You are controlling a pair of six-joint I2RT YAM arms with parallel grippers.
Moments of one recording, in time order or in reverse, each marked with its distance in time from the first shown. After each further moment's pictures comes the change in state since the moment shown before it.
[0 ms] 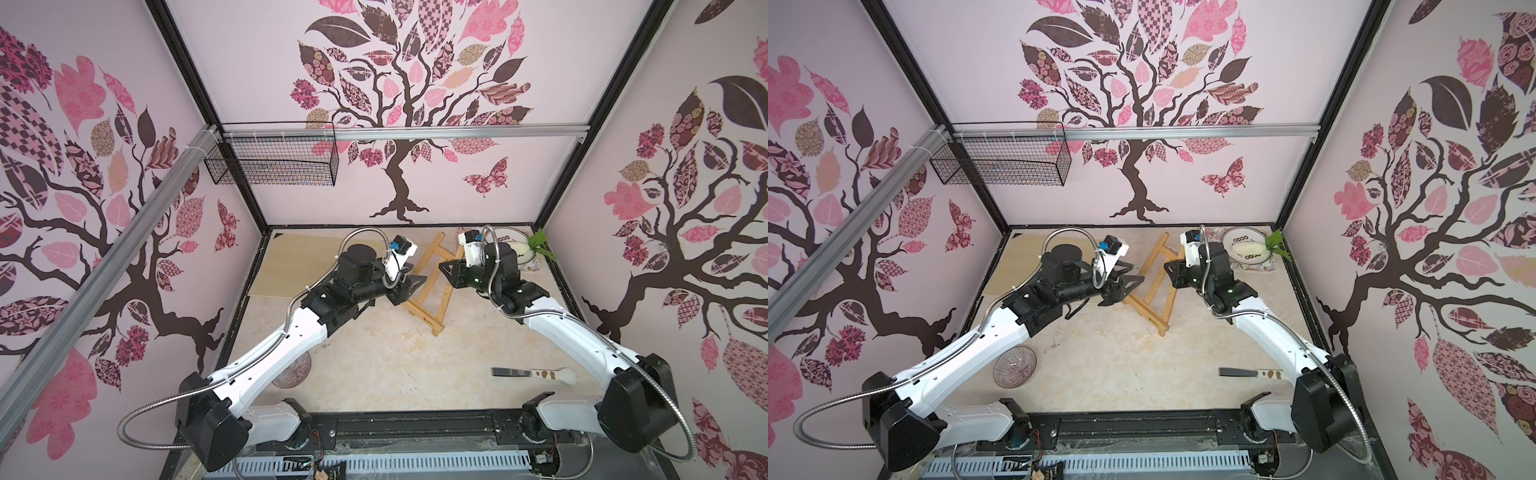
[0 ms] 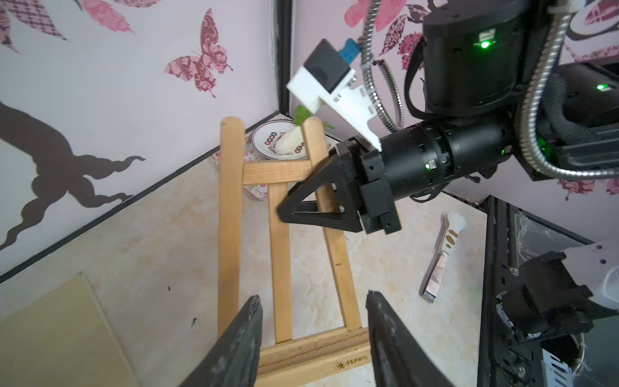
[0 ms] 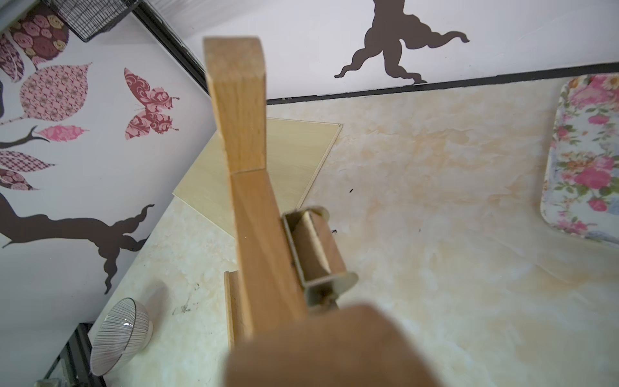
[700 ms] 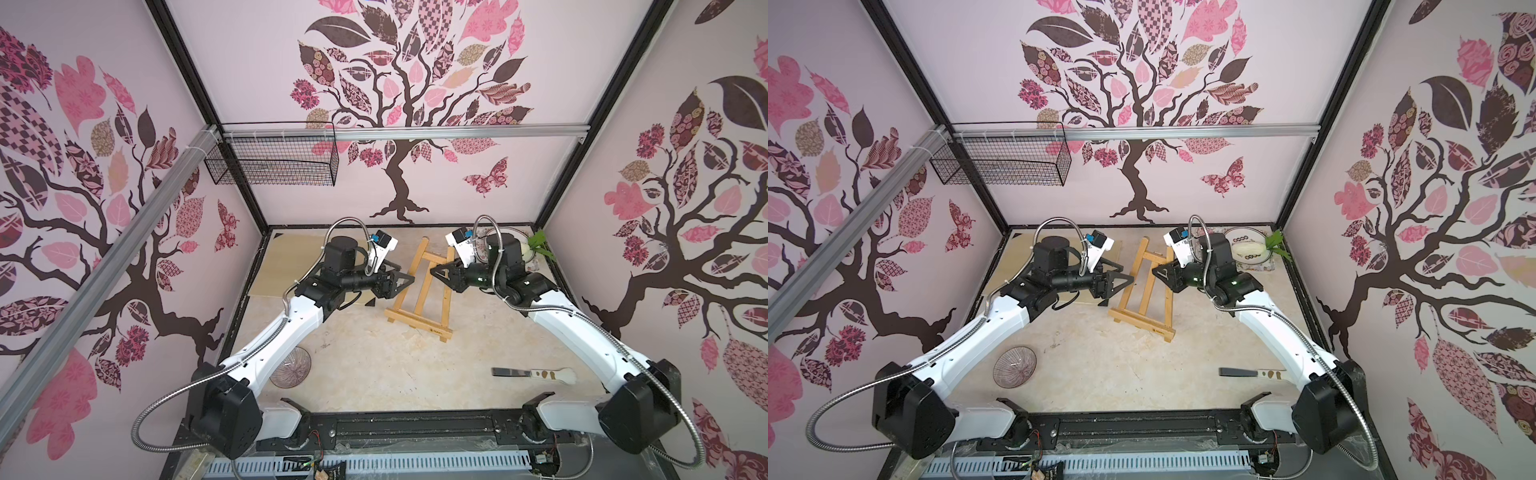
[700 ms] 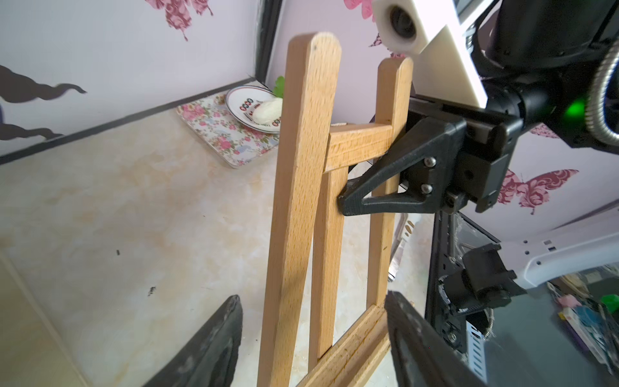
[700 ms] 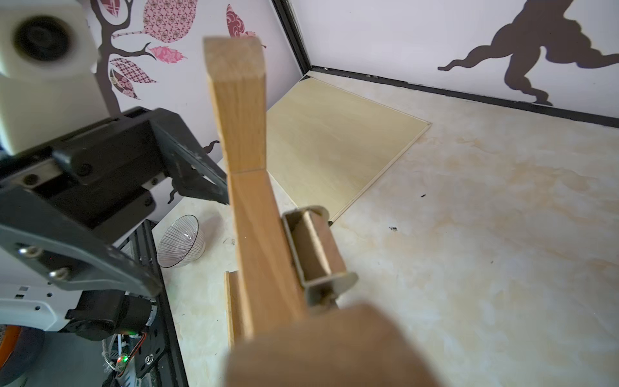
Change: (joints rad) left arm 0.167 0.111 -0.027 0.012 0.369 -0.097; right arm 0.001 -0.005 0.108 -0.152 -0.305 -0.203
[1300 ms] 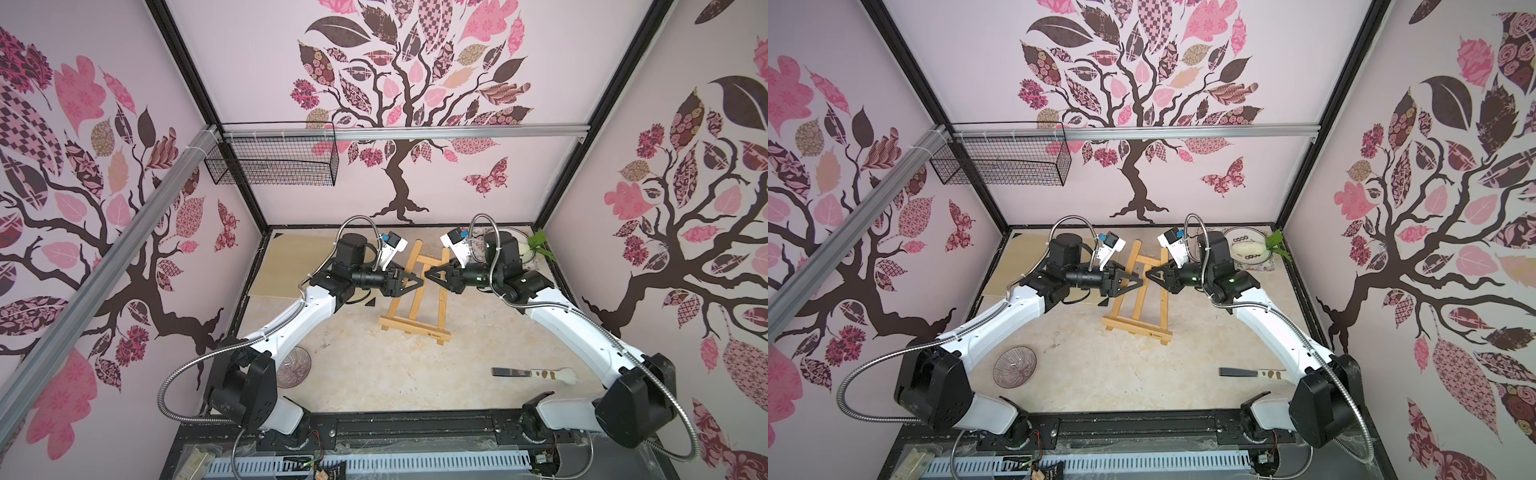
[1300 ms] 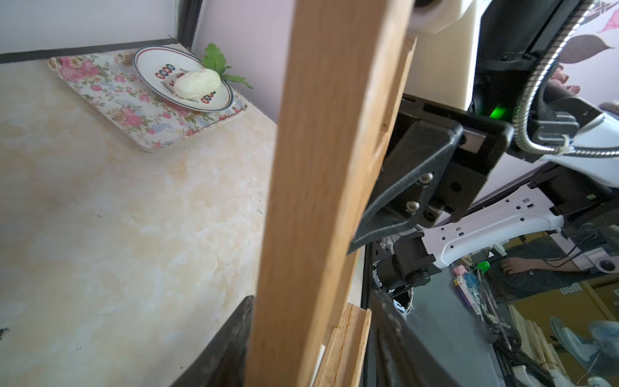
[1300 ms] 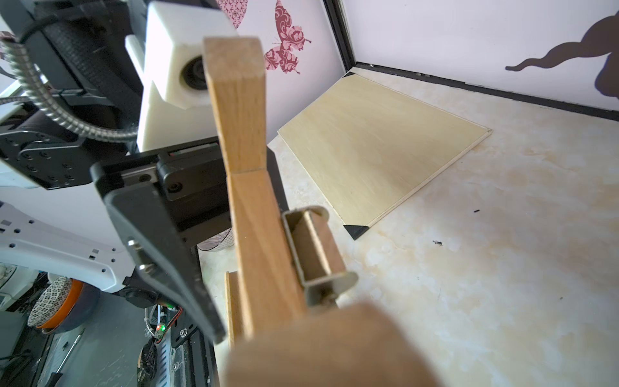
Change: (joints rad) left arm 0.000 0.134 0.035 0.112 0.243 -0.140; right arm 0.000 0.032 0.010 0.035 -0.151 -0.010
